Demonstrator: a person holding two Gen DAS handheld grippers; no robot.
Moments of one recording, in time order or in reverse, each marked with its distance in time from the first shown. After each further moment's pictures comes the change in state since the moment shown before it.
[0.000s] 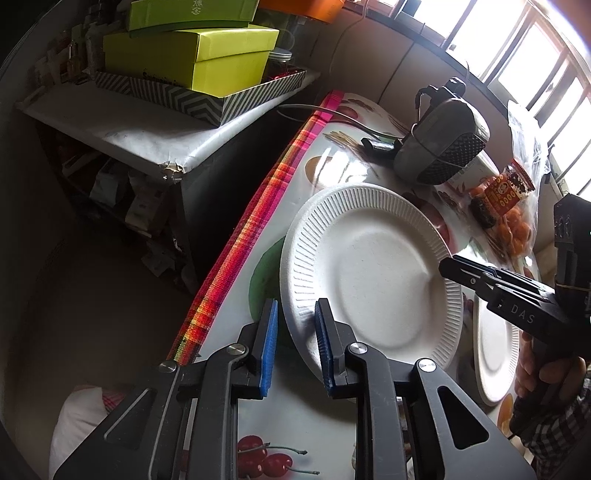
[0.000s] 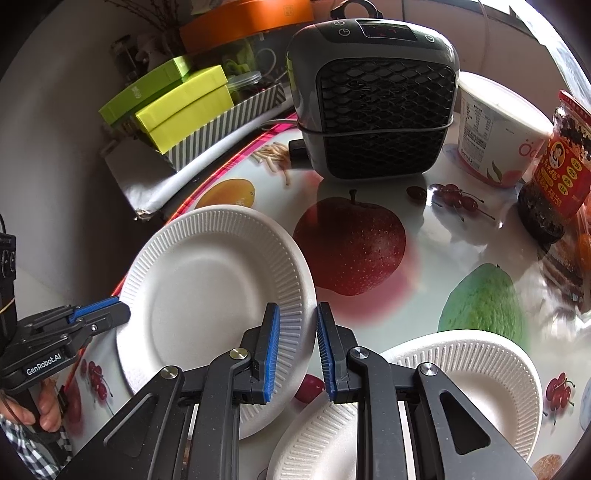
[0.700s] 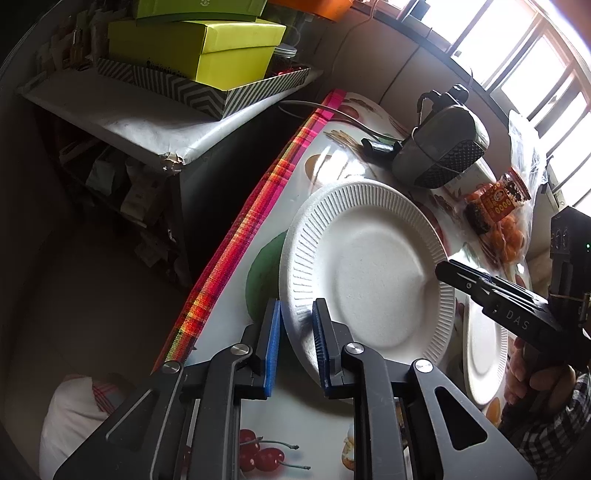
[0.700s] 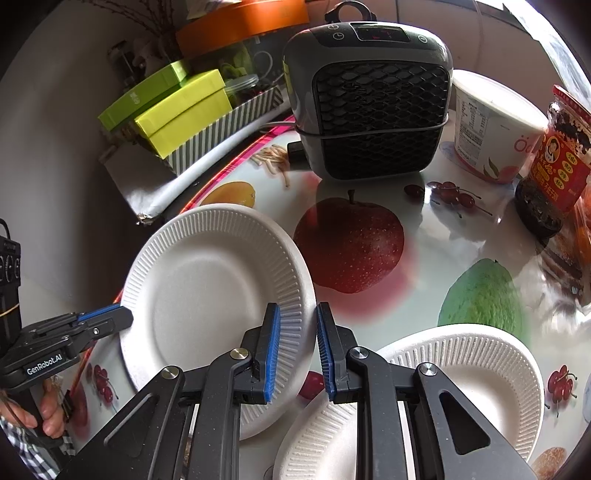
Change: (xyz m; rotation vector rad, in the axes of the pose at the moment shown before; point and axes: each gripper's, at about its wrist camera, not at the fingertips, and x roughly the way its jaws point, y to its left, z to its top) left arm -0.002 0.005 0.001 -0.044 0.019 -0.031; right arm -0.003 0.000 0.001 0.025 -0.005 0.003
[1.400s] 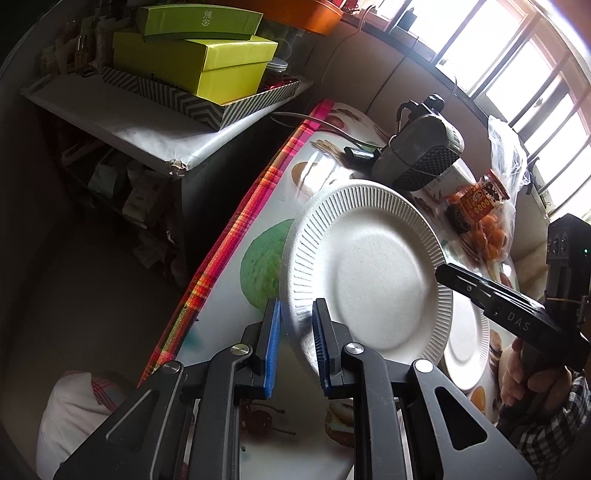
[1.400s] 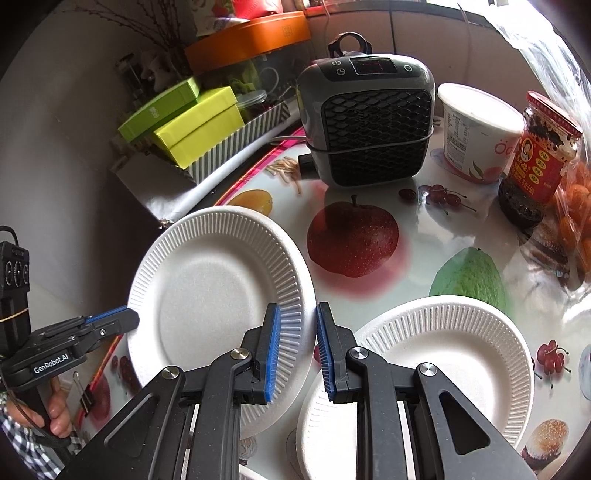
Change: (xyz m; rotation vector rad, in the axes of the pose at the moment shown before) left arm -0.035 -0.006 -0.014 0.005 -0.030 -0.035; right arm -0.036 0.006 -0.012 0.019 -0.036 0.025
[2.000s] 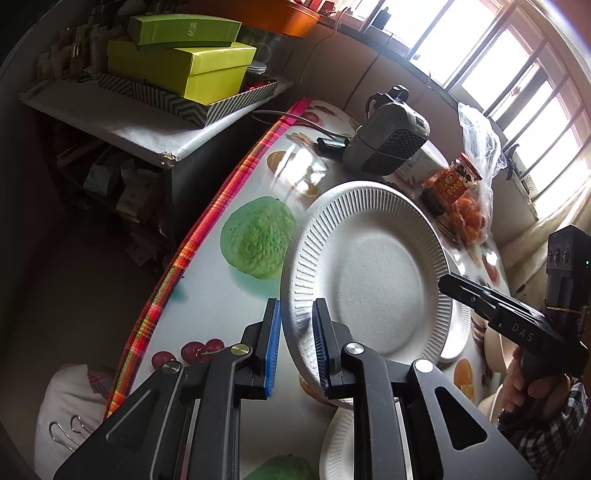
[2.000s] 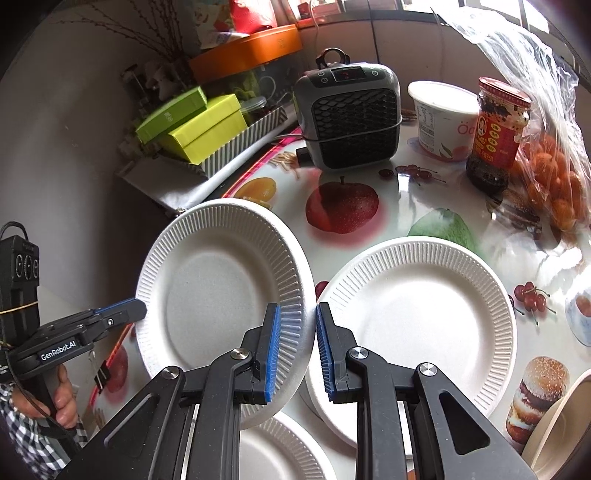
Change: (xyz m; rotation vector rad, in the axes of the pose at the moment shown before) left arm -0.026 -0.017 -0.031 0.039 -0.003 -0.036; right arm -0.048 0.001 -0.043 0.038 -0.028 0.003
